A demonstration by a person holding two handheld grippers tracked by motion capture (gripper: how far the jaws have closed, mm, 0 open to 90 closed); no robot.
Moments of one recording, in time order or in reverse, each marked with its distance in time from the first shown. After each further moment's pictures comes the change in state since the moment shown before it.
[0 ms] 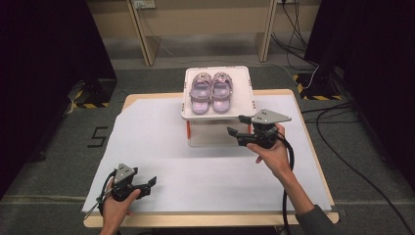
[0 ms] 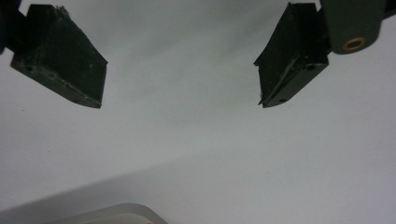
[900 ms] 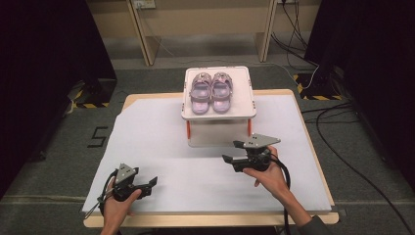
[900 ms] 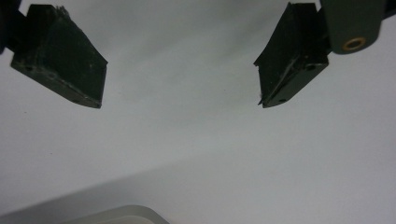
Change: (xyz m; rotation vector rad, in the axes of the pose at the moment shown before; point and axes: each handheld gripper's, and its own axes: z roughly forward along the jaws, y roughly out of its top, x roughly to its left) left arm -0.002 0.000 0.002 0.008 -0.006 0.012; right arm 0.031 -0.057 0.007 0.129 0.106 -0.003
